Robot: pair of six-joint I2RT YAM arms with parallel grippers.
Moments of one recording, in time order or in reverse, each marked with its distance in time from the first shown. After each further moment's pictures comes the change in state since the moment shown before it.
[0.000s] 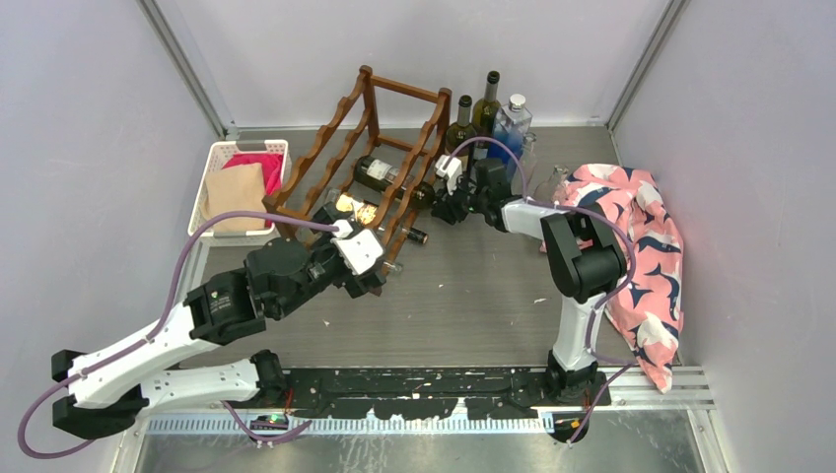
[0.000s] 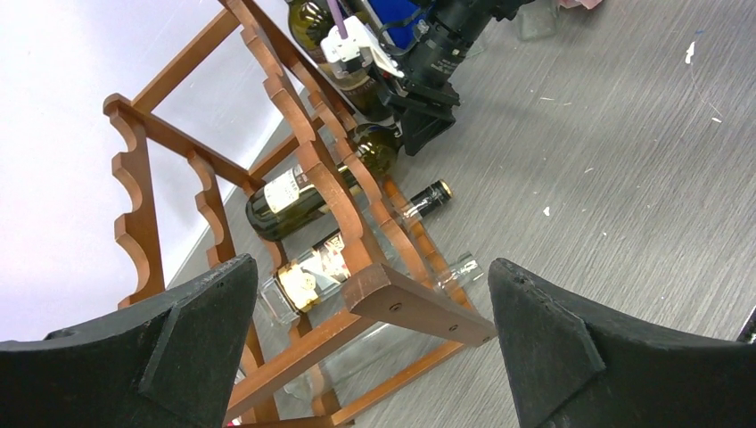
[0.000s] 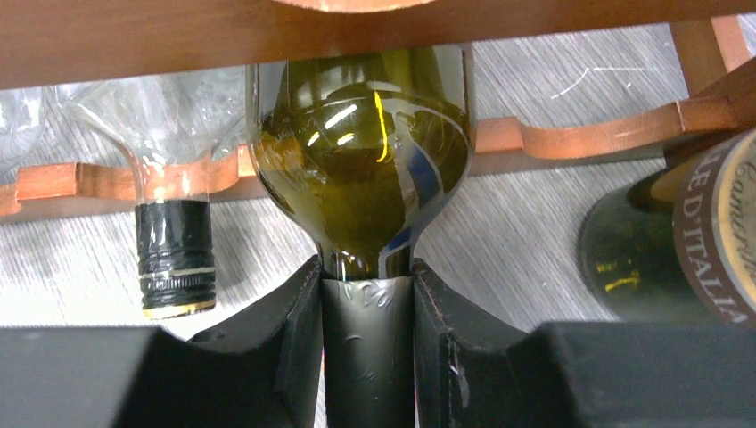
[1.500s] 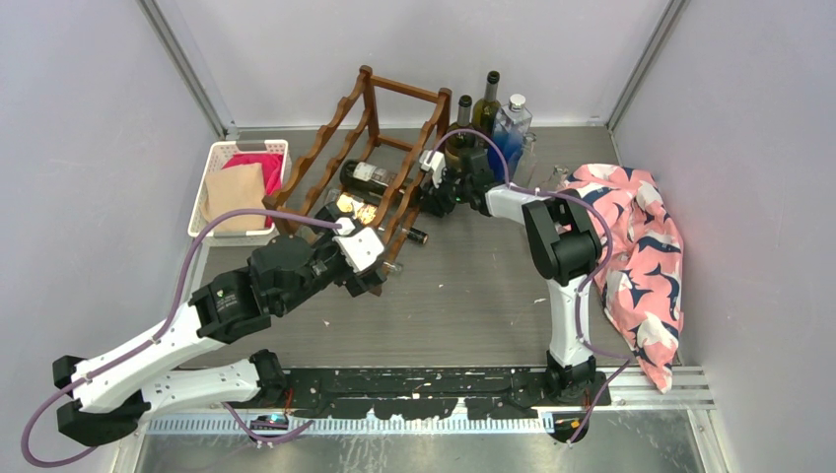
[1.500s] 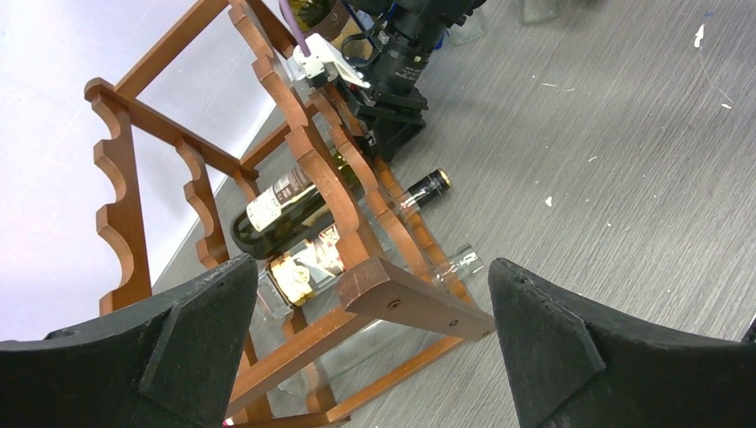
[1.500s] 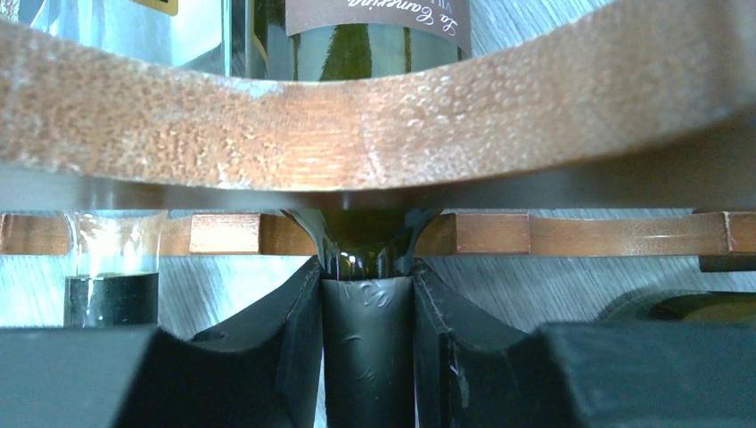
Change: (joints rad) left arm 0.064 -0.001 -0.041 0.019 0.058 -0.001; right arm 0.027 0.200 0.259 -0.133 -0.060 -0.082
